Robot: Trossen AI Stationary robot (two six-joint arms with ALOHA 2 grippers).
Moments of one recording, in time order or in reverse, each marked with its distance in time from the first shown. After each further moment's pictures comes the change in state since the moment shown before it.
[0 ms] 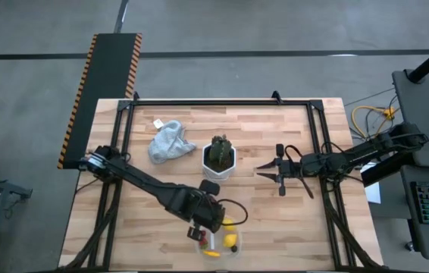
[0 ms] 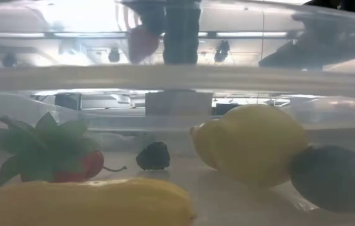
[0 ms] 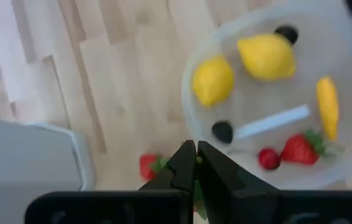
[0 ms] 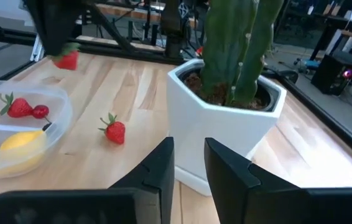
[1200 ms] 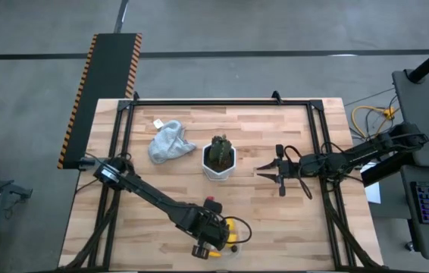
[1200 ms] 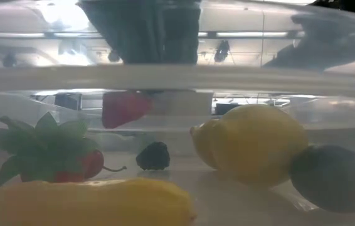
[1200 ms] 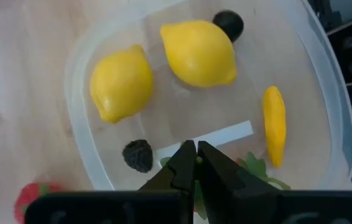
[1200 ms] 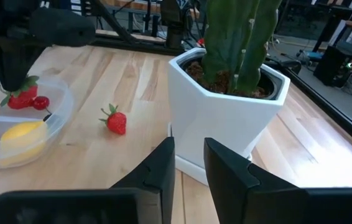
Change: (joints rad) left arm -0.061 0.172 0.011 0.120 0.147 -0.148; right arm 0.000 0.000 0.000 -0.036 0.000 0.015
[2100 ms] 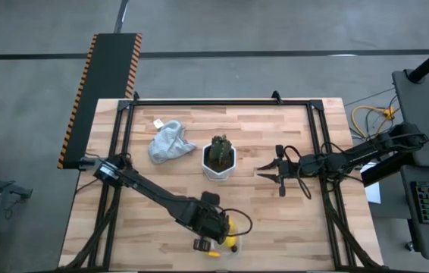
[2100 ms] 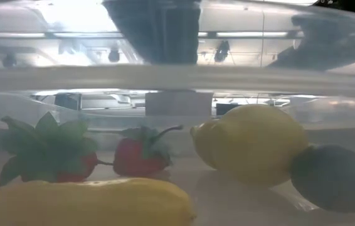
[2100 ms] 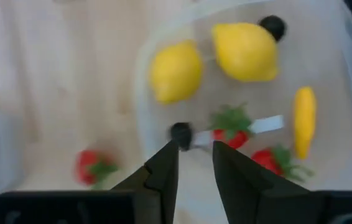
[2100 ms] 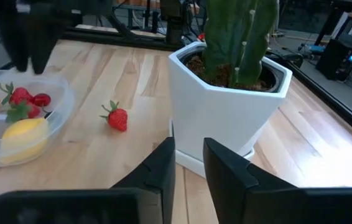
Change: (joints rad) left arm 0.031 -0.030 0.057 -0.129 -0.067 -0.050; right arm 0.000 0.000 0.000 -0.016 0.000 0.024
